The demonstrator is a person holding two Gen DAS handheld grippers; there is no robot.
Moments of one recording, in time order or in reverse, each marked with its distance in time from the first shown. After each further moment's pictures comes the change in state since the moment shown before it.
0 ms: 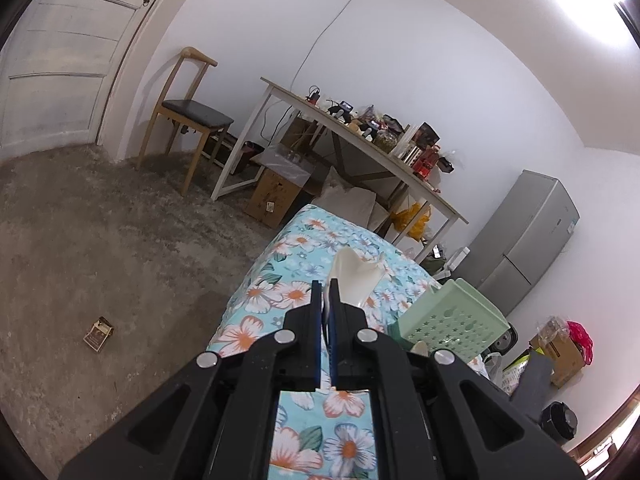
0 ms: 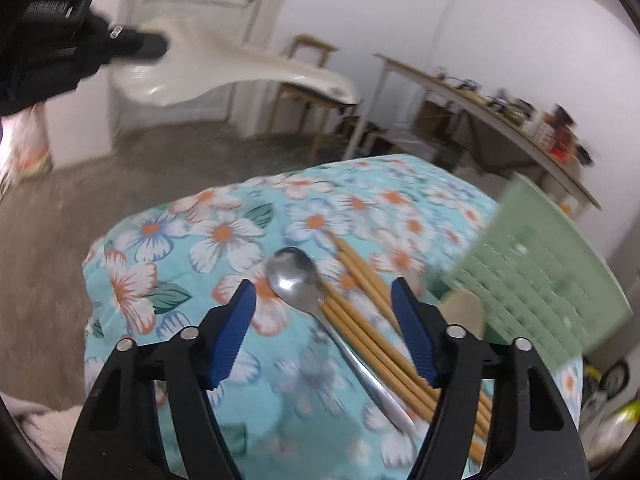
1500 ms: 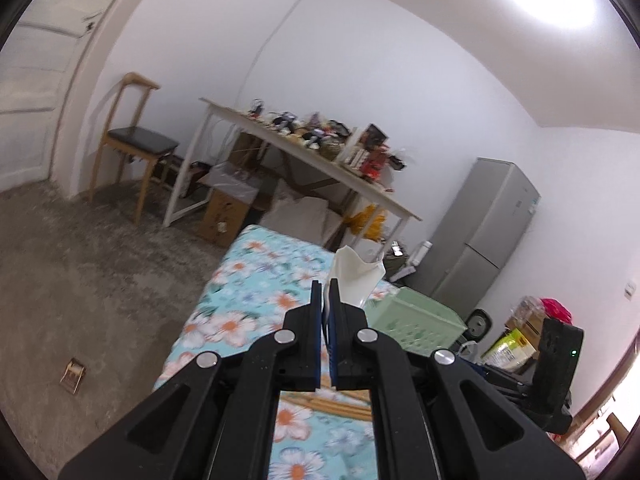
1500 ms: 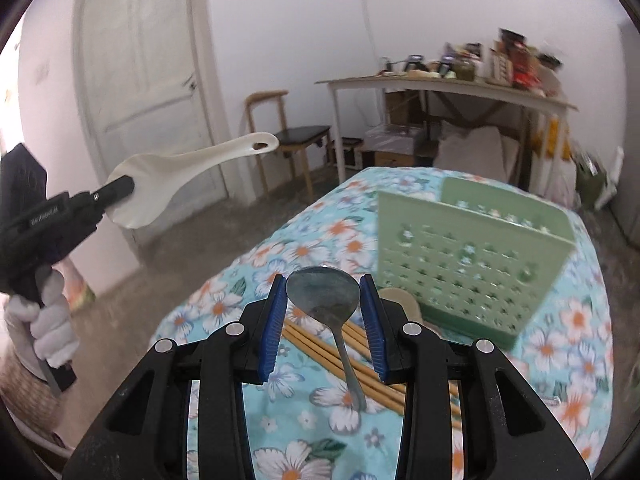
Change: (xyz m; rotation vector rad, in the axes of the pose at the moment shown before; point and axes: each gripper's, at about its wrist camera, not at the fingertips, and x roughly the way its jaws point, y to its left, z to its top) left arm 0.003 -0.060 0.023 0.138 -0.036 -0.170; right arm -0.089 -0.129 -0.011 0.478 -0.124 0.143
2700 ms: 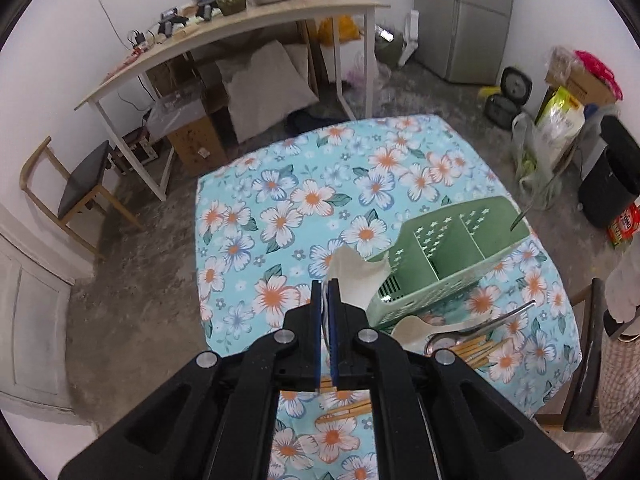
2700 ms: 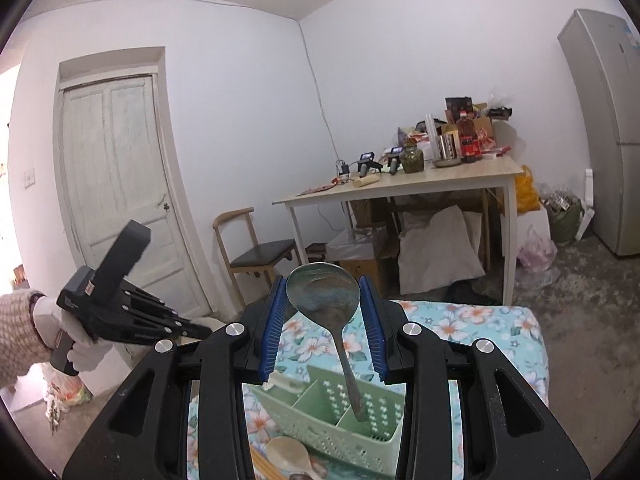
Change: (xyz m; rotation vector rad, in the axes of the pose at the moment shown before) left arm 0.240 -0.145 0.063 0.614 0.774 0.193; right arm -0.059 -0.144 0.095 0.125 -0.359 -0.013
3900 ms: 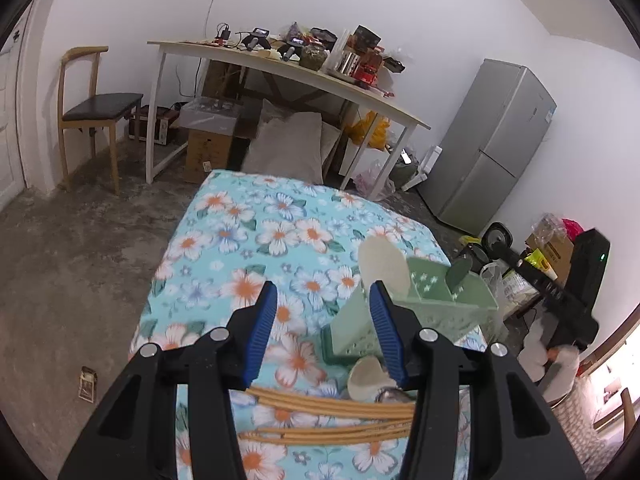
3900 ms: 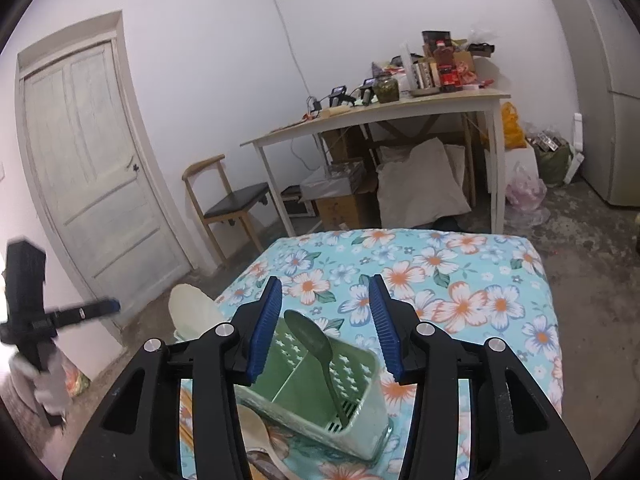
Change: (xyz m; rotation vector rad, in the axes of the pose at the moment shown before) left arm -0.003 0.042 -0.118 -0.467 -0.401 -0.197; right arm 0.043 -0.031 -0.042 0.073 0.205 -0.078
